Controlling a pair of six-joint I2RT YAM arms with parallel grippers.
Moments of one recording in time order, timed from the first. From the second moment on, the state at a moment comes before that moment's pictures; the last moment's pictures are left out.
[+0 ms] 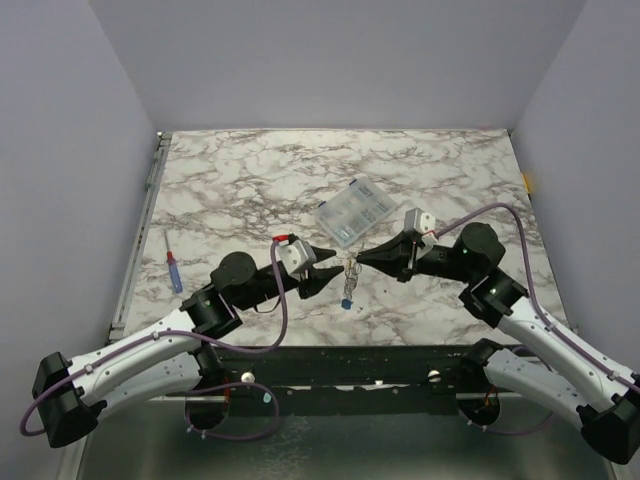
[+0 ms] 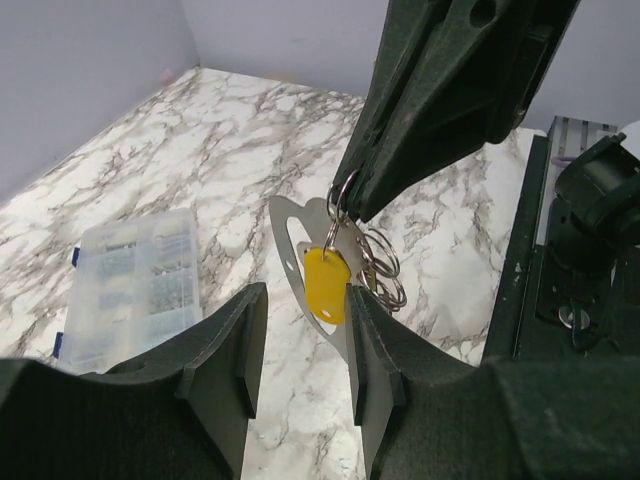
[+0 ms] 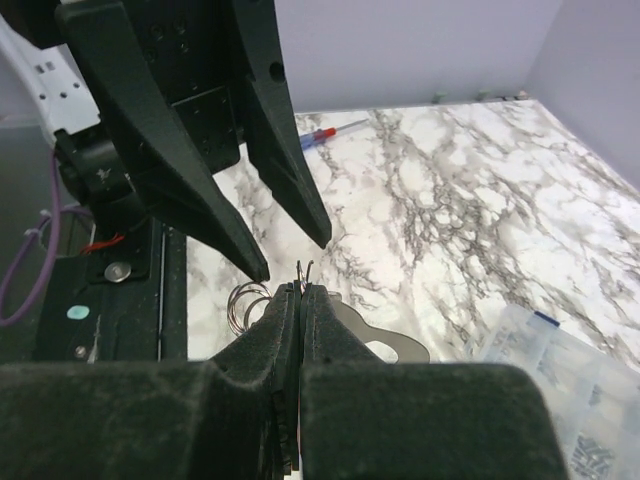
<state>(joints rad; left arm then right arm) -0.95 0.78 0.57 0.26 0.19 0.06 0.66 0.84 0.67 0.18 -0.73 -0.10</state>
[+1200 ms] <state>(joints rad) -0.95 1.01 0.65 0.53 0.21 0.01 0.66 0.62 0.60 0.18 -0.61 0.15</state>
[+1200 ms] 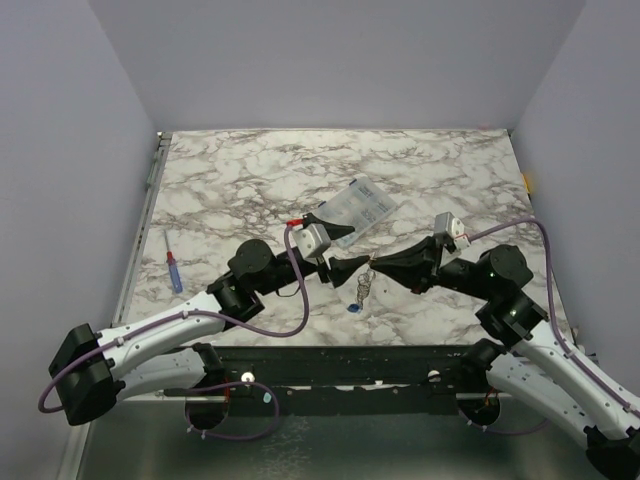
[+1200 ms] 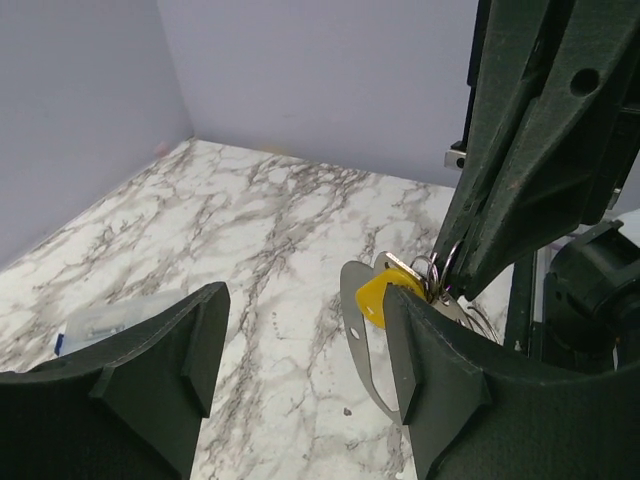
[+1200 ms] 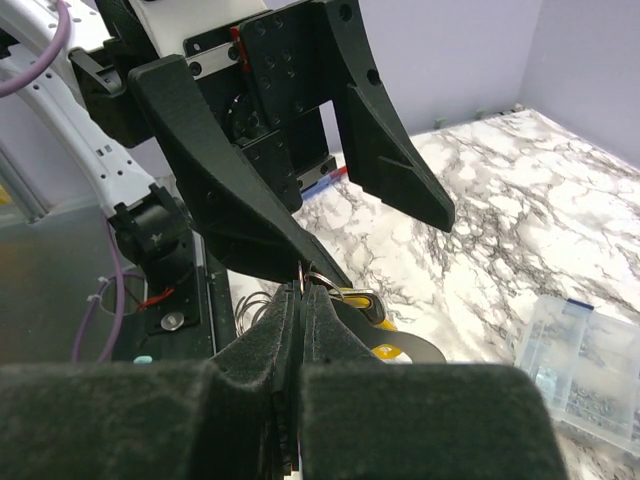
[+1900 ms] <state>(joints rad) -0.95 1.04 0.62 0.70 0.36 0.02 0.66 0.59 0.60 0.19 -0.63 0.17</state>
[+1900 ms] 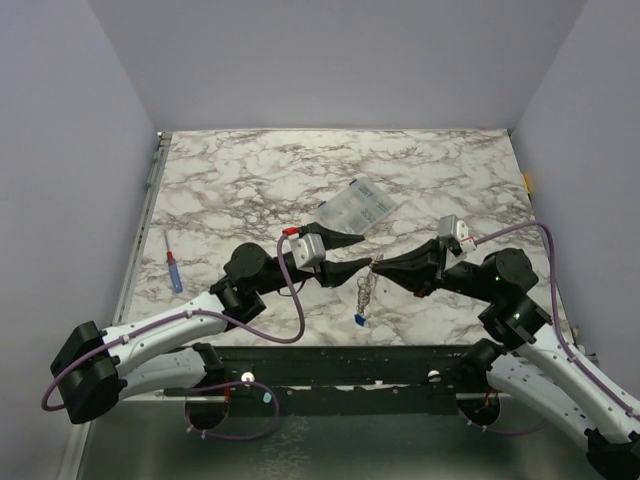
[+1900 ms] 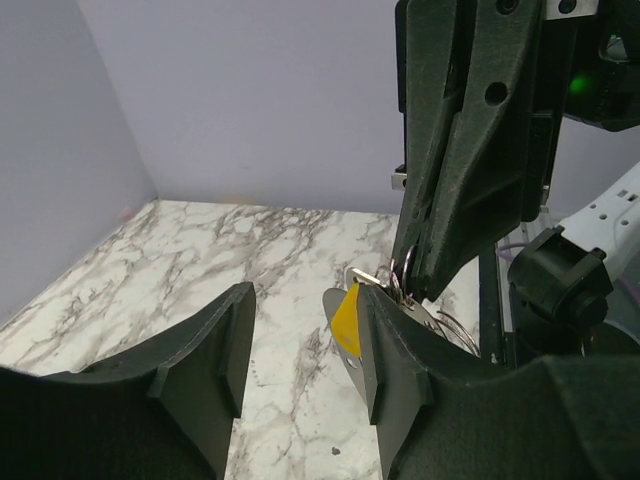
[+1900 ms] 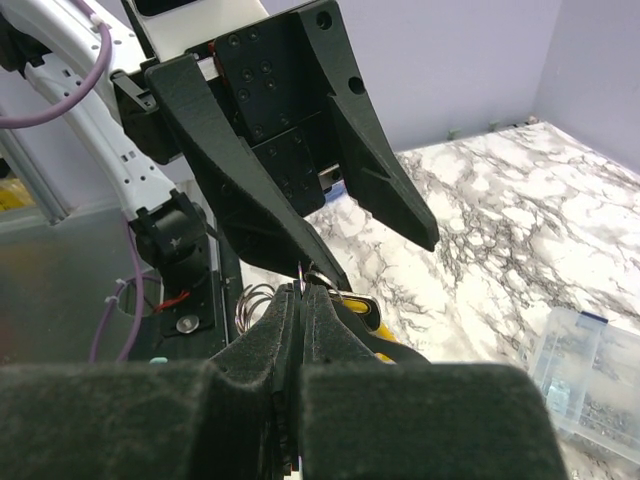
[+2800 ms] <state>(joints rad) -0.95 0.94 0.64 0.56 0.51 0.06 0.66 0.59 0.63 0.13 -0.73 0.08</state>
